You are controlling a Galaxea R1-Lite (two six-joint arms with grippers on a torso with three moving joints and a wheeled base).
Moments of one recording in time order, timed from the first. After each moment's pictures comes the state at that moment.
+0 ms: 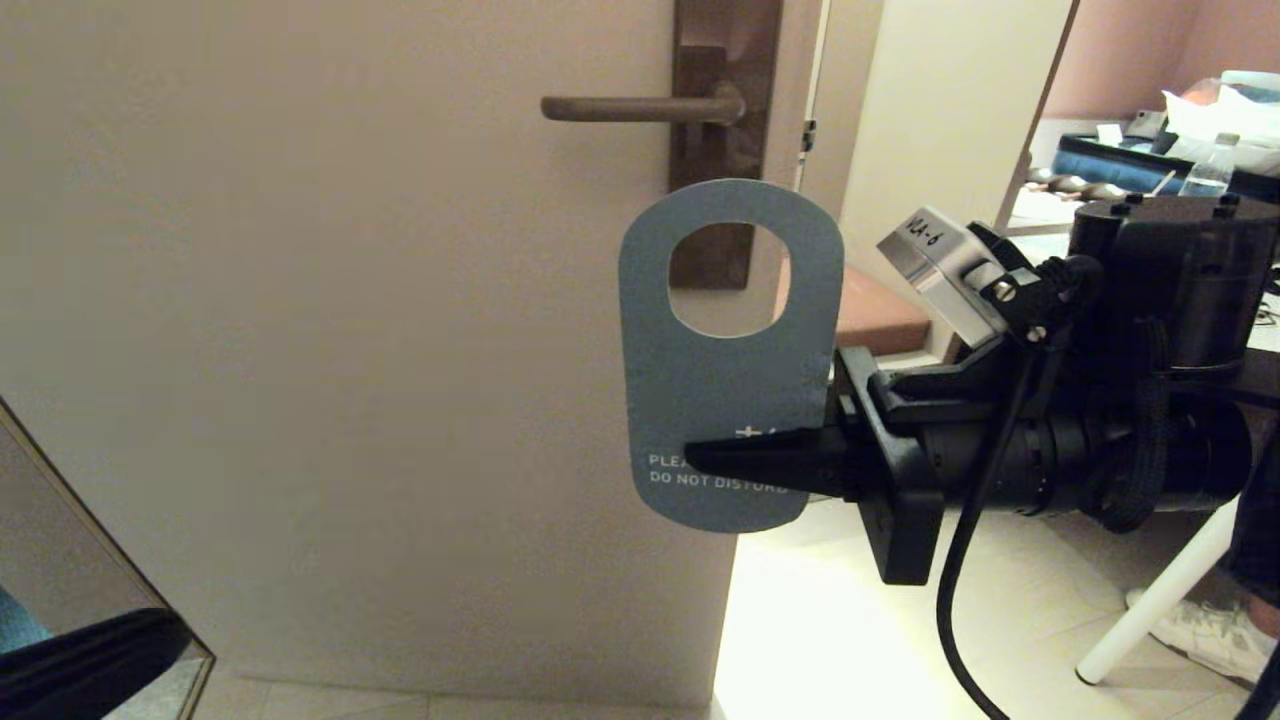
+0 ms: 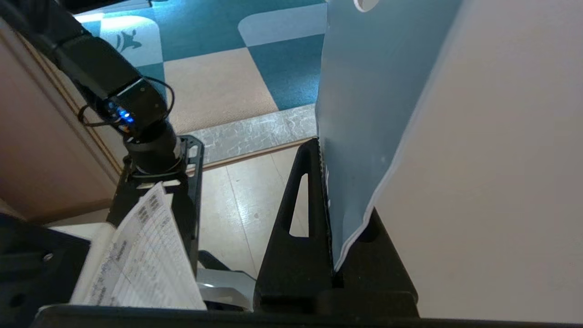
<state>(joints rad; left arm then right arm) -0.65 0.66 -0.44 -0.23 -0.18 -0.05 0.65 1.59 -0.94 -0.46 0.75 -0.10</state>
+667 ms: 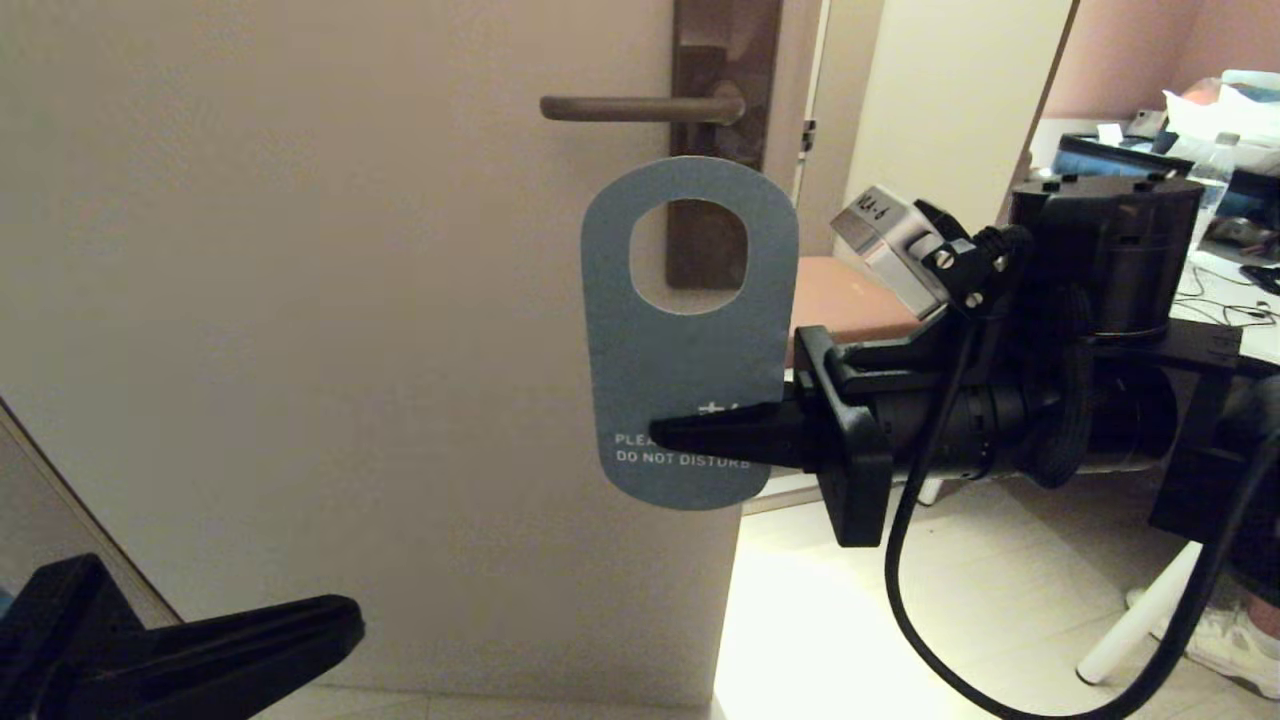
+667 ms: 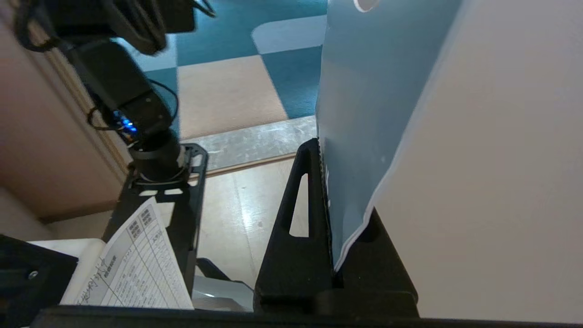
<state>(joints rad) -0.69 0.88 -0.43 -0.42 -0.36 -0.15 0.65 1.66 -1.03 -0.47 0.82 -0.10</state>
